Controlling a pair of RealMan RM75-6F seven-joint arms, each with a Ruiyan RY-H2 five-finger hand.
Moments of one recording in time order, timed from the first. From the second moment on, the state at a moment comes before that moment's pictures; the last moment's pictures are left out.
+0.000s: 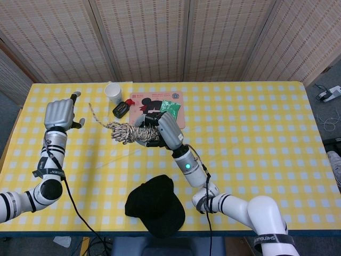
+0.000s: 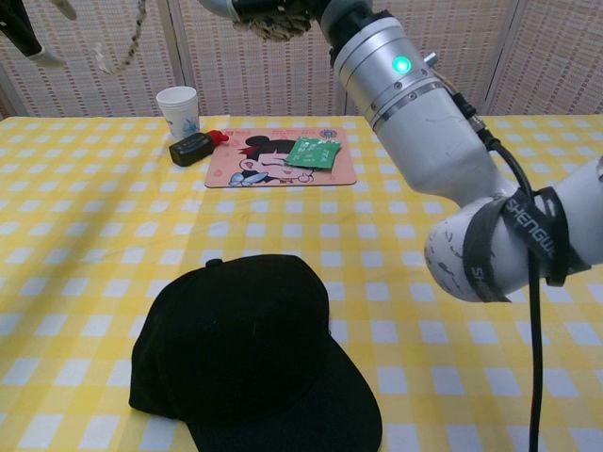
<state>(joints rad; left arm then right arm) -1.00 -1.12 -0.28 -1.67 0.26 1.10 0.68 1.11 -2.01 0.39 -0.83 -1.48 1.42 0.66</state>
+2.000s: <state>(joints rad) -0.26 -1.11 -0.01 -1.54 1.26 1.58 0.18 0.71 -1.58 0.27 -1.24 -1.54 1.53 0.47</state>
